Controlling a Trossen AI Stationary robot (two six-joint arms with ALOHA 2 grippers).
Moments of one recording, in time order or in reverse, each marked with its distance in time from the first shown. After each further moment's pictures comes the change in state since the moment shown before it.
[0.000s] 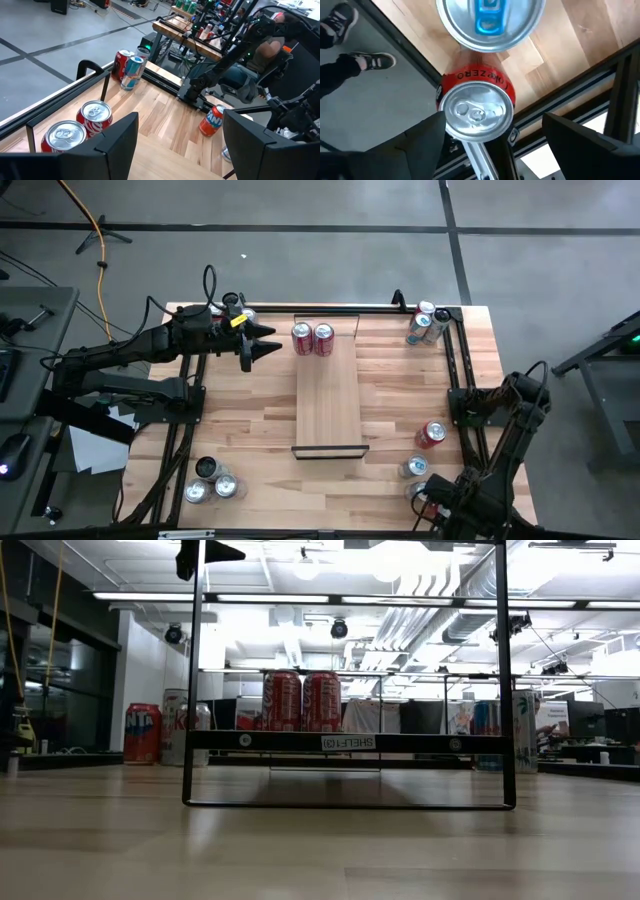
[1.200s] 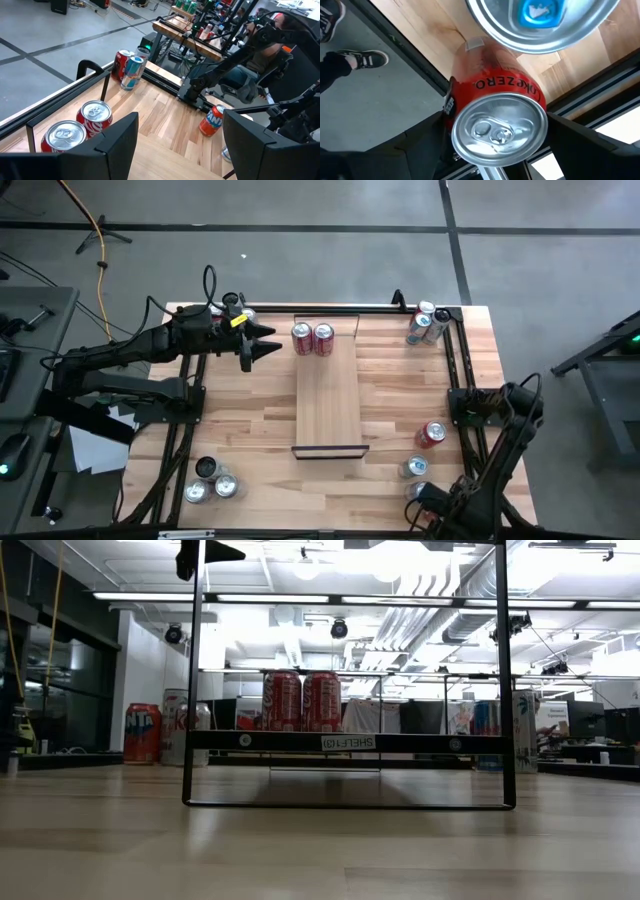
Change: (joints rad) left arm 0.000 0.000 0.000 0.000 0.000 -0.001; right arm 0.000 0.105 0.001 0.068 -0.032 0.007
